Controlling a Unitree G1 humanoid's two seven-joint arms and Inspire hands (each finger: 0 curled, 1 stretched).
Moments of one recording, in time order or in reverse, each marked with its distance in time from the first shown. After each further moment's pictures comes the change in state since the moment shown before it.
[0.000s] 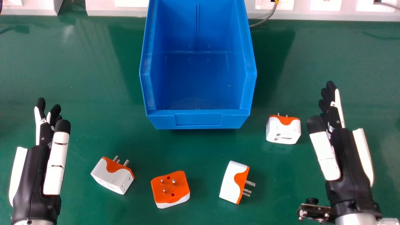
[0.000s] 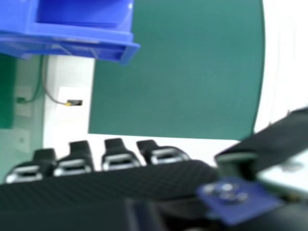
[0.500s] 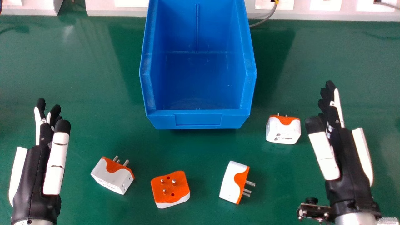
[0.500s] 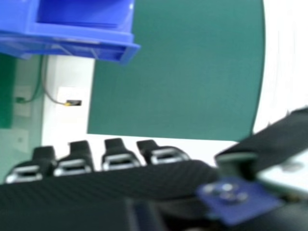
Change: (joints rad) left arm 0.000 0.000 0.000 -0.004 -0.002 0.003 -0.001; right arm -0.003 0.001 0.000 0.000 -0.019 -0.001 -0.007
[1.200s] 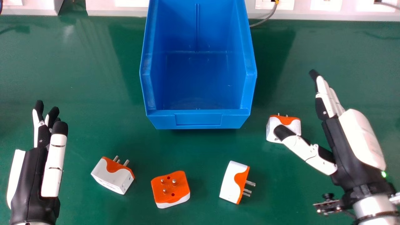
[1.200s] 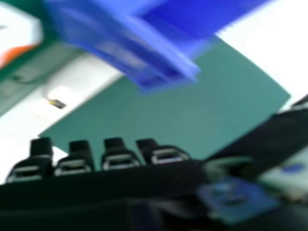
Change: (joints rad) left arm 0.015 0.001 0.001 -0.010 -0.018 0.007 -0.003; right arm -0.120 -0.303 -0.015 0.055 -0.511 0.033 -0.025
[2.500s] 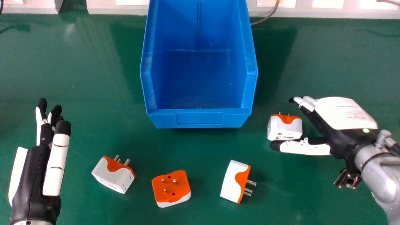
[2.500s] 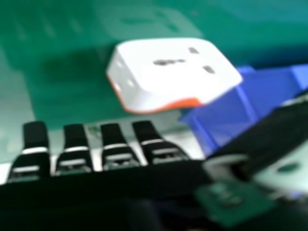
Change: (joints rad) left arm -0.010 0.005 0.002 0.005 0.003 -0.004 -0.017; right arm -0.411 -0.257 0.240 0.321 -0.177 0.203 0.313
